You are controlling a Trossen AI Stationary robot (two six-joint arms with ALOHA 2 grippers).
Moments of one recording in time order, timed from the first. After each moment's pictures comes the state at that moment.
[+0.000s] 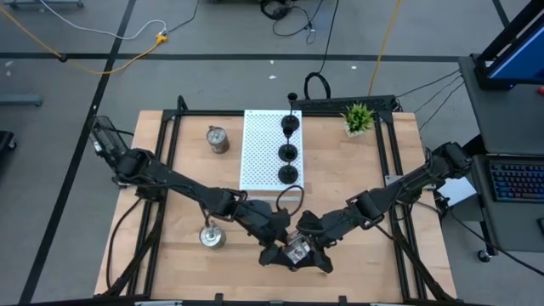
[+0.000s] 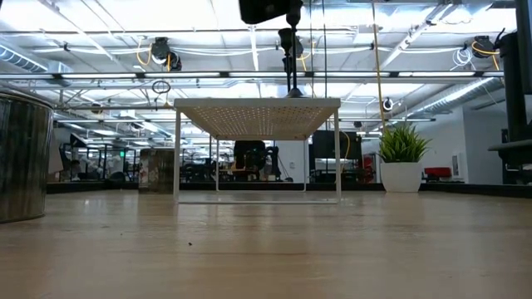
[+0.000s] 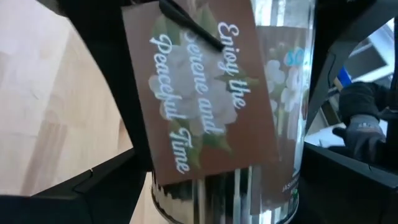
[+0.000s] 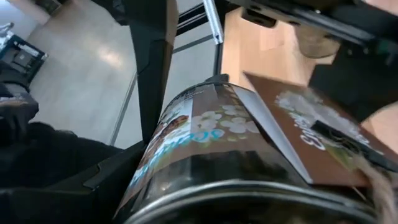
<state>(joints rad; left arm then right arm) -0.33 1.81 1.35 0.09 0.29 -0.76 0.46 1.50 1.15 -0.12 -0.06 0.67</state>
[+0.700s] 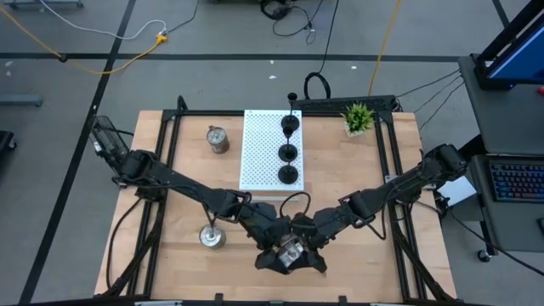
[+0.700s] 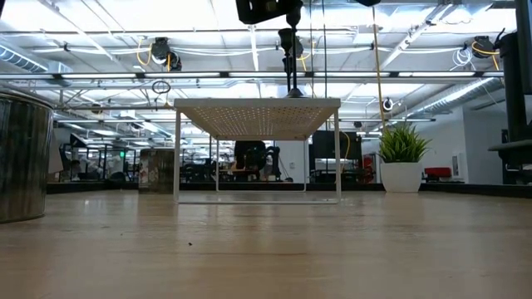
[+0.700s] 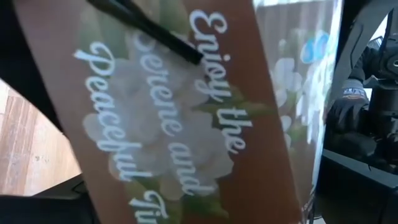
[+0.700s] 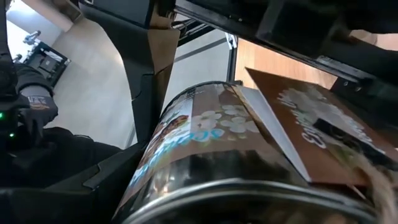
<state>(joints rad) -0.34 1.84 1.39 0.02 0.44 -0.72 0.44 1.56 1.16 -0.03 -0.14 0.67</state>
